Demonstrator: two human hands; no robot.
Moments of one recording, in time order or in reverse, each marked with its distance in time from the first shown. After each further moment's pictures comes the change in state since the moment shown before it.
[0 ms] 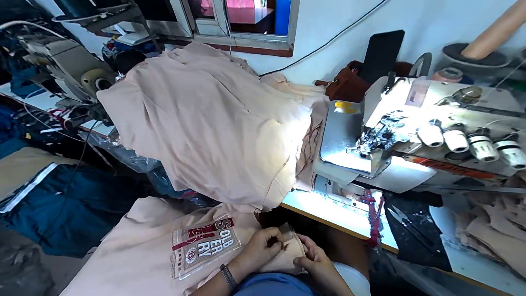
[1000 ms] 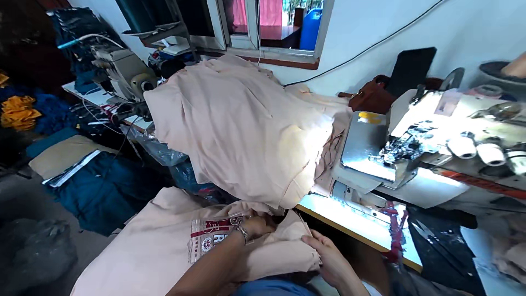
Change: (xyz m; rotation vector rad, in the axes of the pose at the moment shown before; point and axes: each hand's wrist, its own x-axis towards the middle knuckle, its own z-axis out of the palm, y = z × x) left_hand 0.036 -0.025 -0.056 0.546 -0.349 -0.810; right_hand 0.017 -0.030 0.021 0.041 0.075 0.110
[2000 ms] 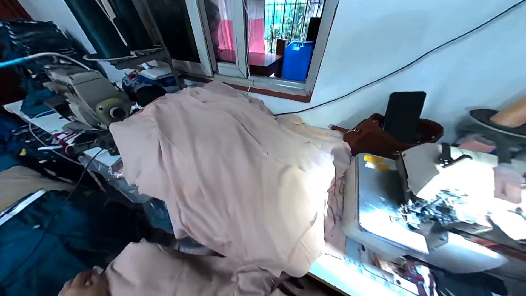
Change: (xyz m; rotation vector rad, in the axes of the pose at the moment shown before) left_hand -0.101 -0.285 -0.049 -0.518 1.257 -0.686; right_hand 0.107 0.007 0.012 -0.800 -0.177 0.128
